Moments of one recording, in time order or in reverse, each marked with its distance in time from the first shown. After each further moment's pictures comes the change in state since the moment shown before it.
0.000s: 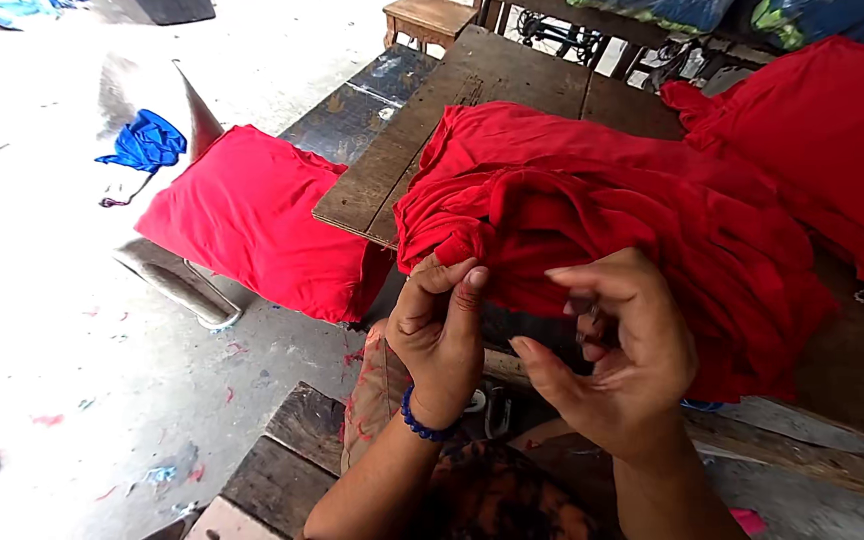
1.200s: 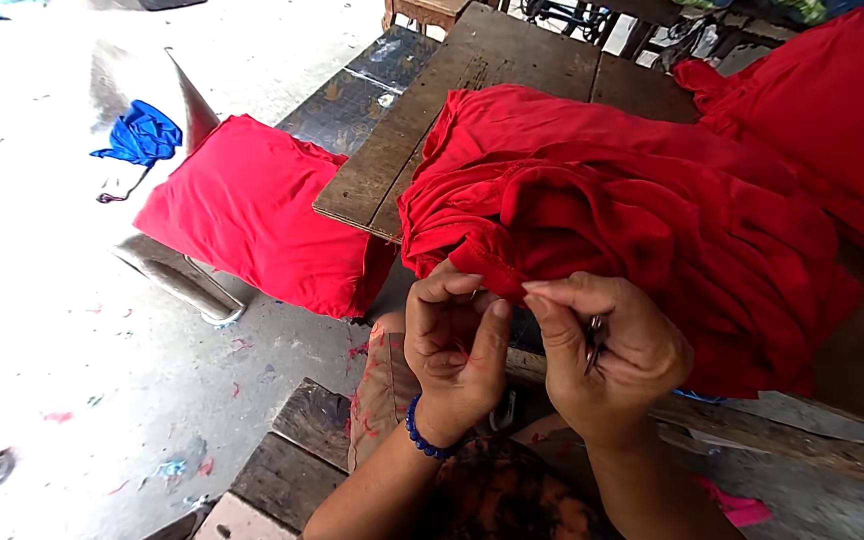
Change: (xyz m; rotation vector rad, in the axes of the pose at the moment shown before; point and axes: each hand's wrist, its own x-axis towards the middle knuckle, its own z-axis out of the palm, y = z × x) left_hand -0.013 0.000 -0.009 -0.156 -0.153 -0.009; right_hand 0.001 0.003 0.032 0.124 0.169 -0.078
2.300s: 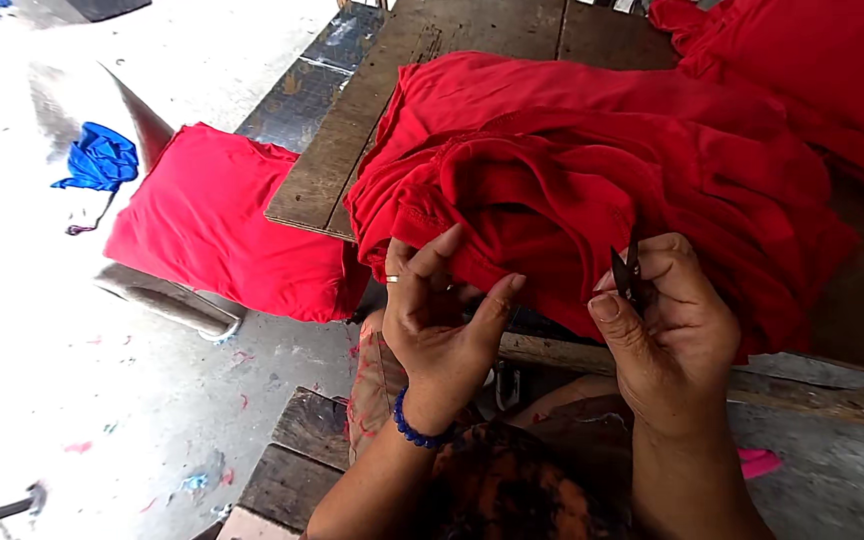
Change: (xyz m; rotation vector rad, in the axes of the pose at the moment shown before) left_hand 0.006 -0.016 0.016 0.072 -0.034 -0.111; right_hand -0.022 0.017 -0.069 0.051 -0.016 0.353
